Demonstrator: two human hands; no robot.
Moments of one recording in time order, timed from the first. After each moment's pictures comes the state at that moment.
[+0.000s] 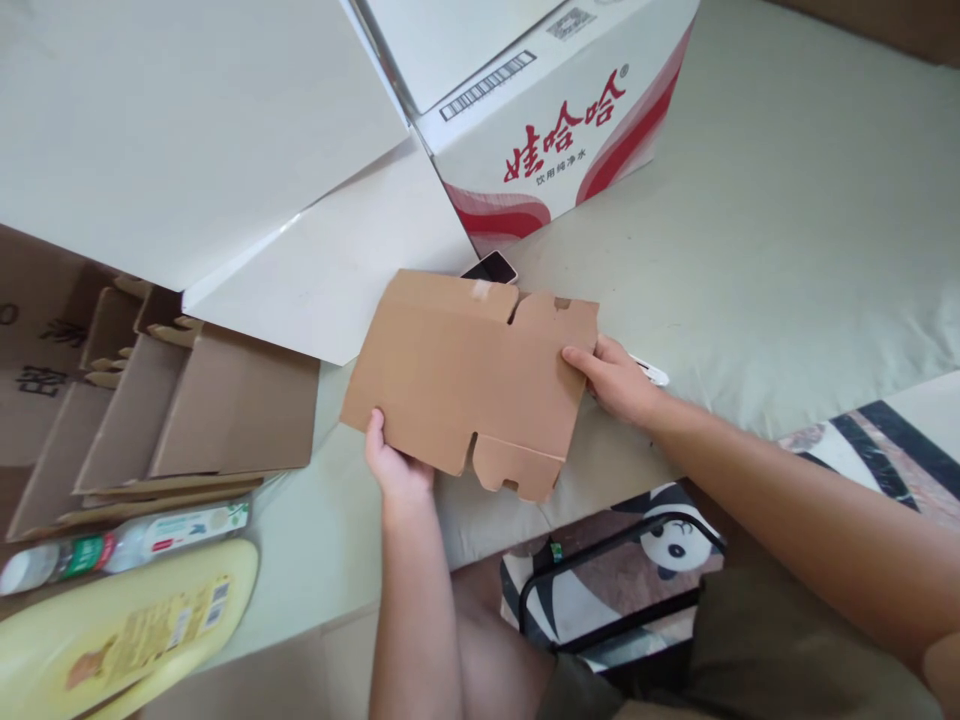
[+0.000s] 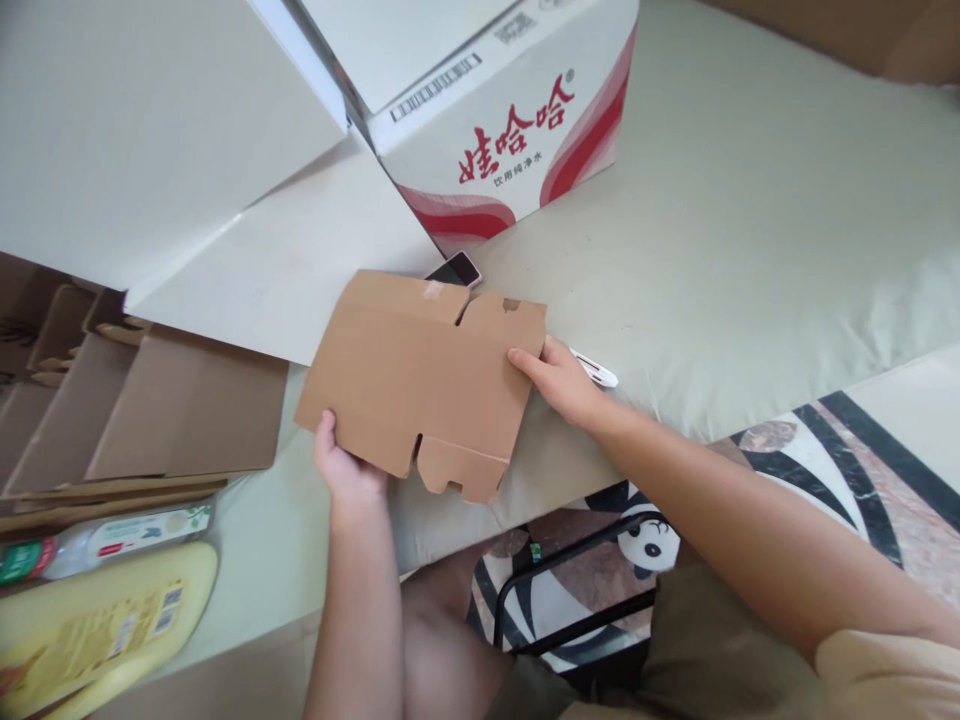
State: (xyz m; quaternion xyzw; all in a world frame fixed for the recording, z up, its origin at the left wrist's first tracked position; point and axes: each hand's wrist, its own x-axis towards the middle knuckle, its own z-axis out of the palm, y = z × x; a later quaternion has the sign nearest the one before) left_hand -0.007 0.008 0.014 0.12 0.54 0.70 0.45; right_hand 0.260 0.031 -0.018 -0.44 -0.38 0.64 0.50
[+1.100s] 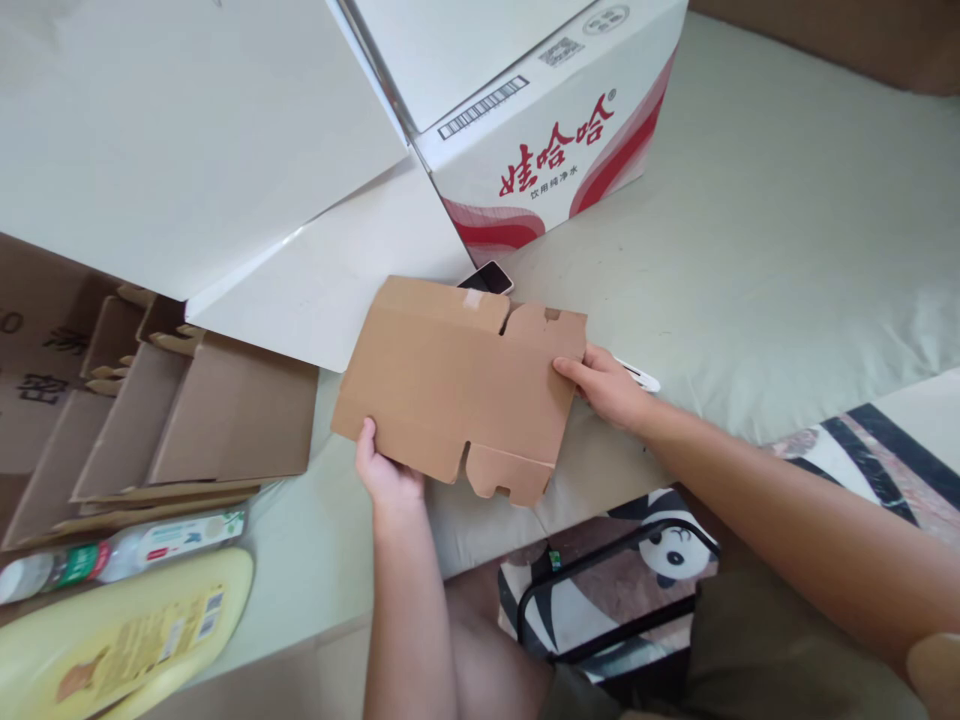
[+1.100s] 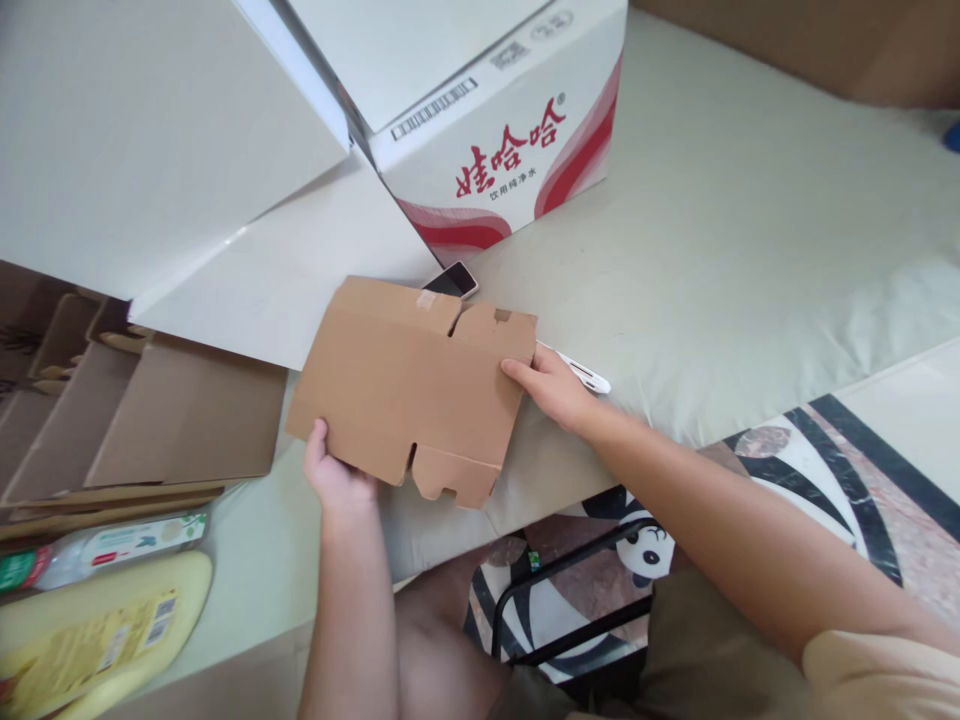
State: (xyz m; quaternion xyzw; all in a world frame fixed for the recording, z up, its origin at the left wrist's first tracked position) left_hand -0.011 0.009 0.022 0.11 0.55 0.70 0.44; right_hand 0.260 0.031 -0.010 -0.40 -0.38 0.67 0.49
